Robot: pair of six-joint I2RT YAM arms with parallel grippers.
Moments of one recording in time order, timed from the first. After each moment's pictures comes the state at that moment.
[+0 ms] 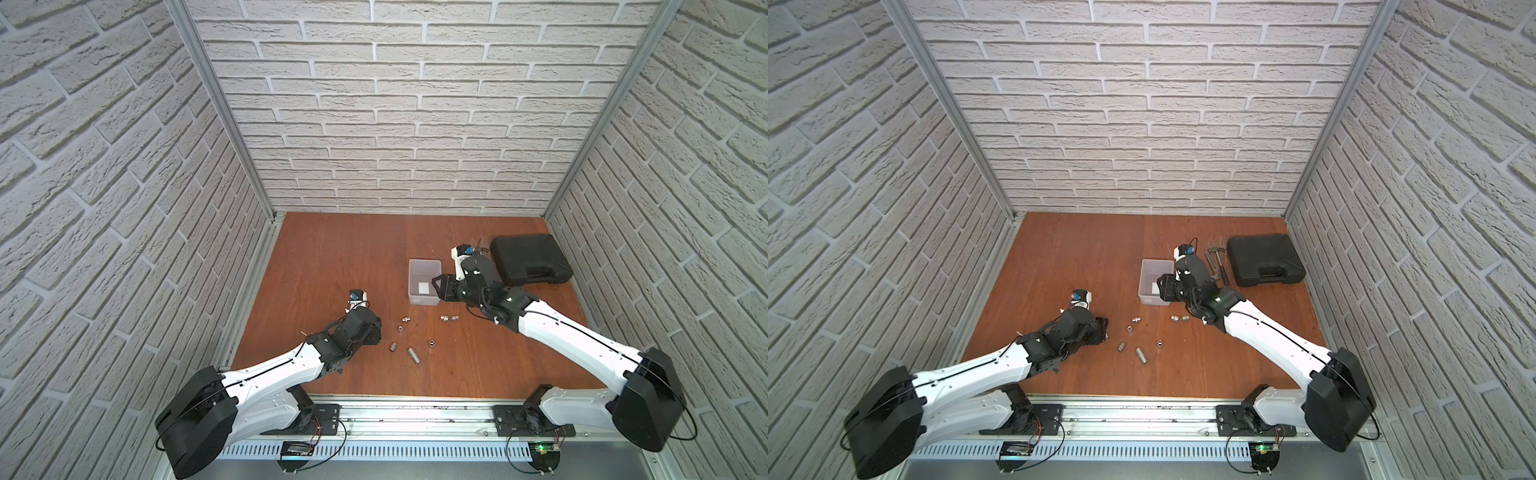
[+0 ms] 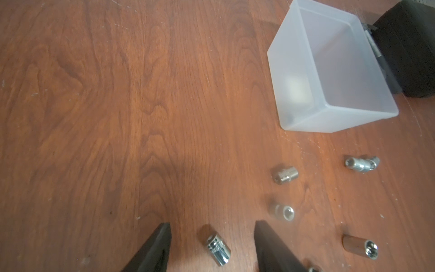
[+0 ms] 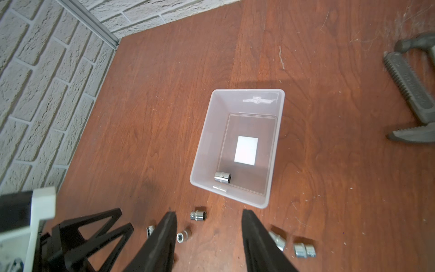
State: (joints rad) left arm -0.82 1.09 0.44 -0.14 -0.31 -0.67; right arm 0.61 1.22 0.87 -0.32 0.07 0.58
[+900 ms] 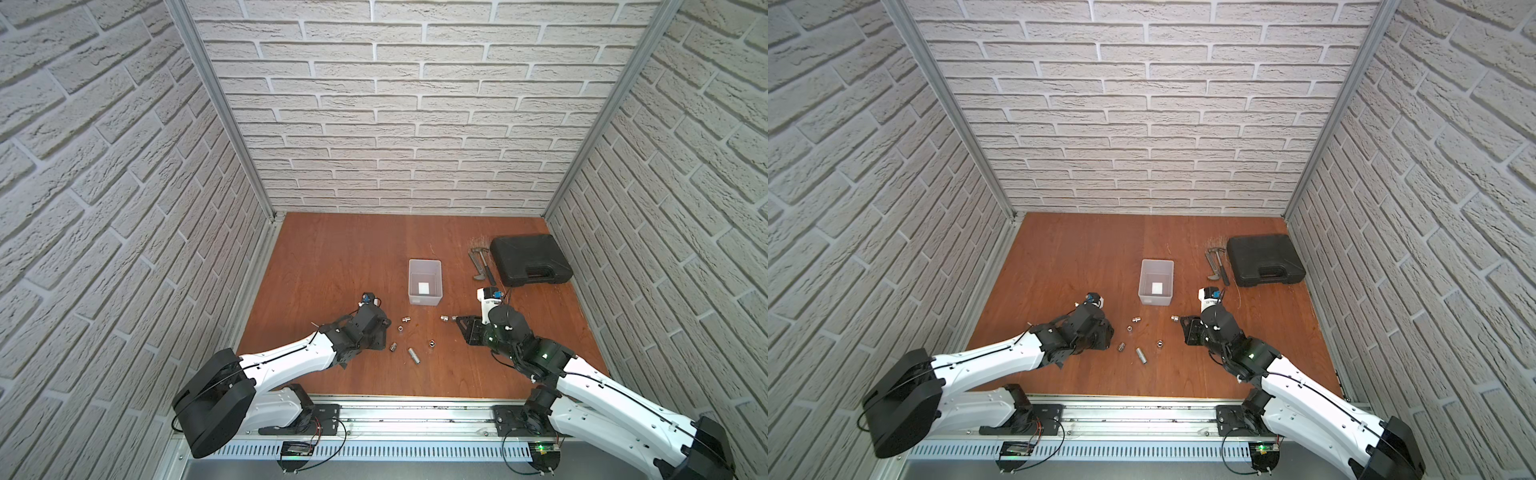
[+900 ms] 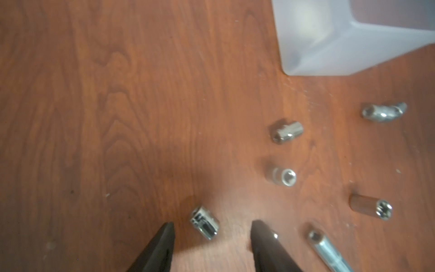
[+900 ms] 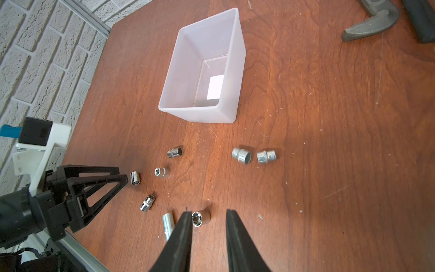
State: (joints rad) left arm -0.83 1.22 0.56 -0.32 -0.14 -0.62; right arm 0.68 0.79 0.48 -0.37 0.13 0.73
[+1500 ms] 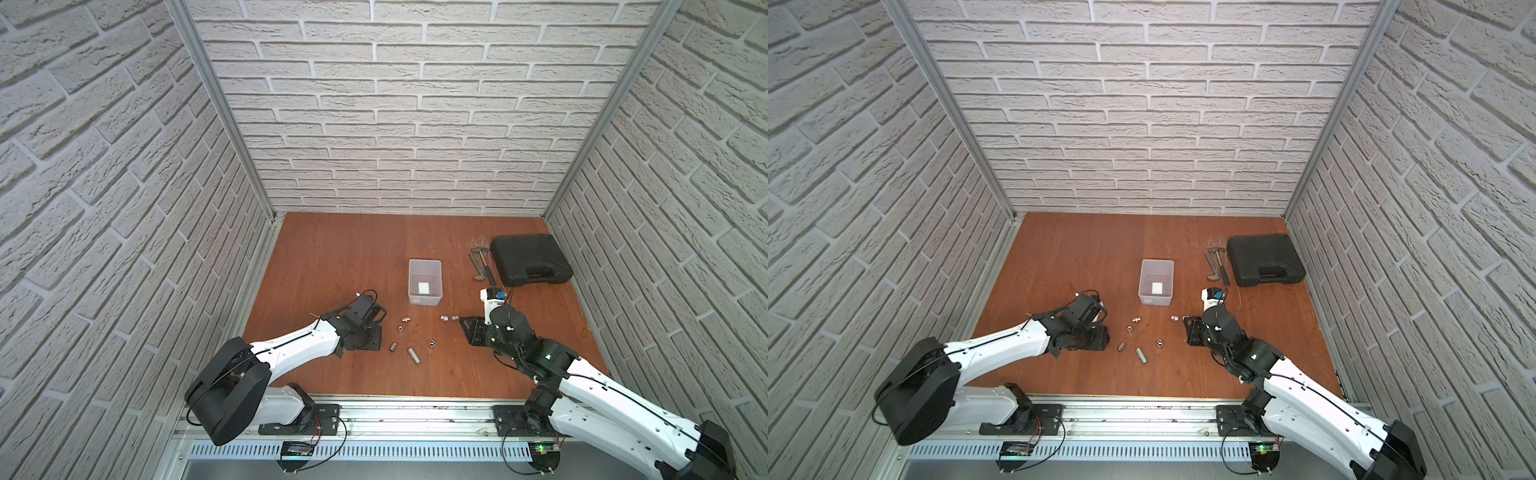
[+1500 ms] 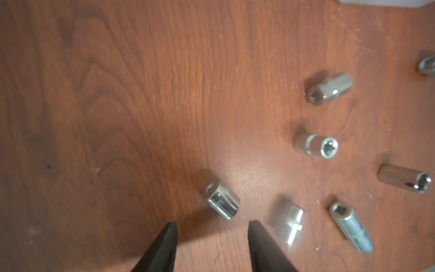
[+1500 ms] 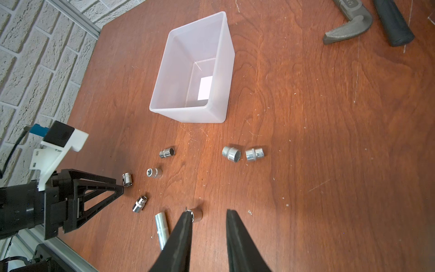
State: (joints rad) left arm -0.73 1.33 0.62 -0.46 0.03 -0.58; right arm 0.68 0.78 0.50 -0.41 0.16 0.73
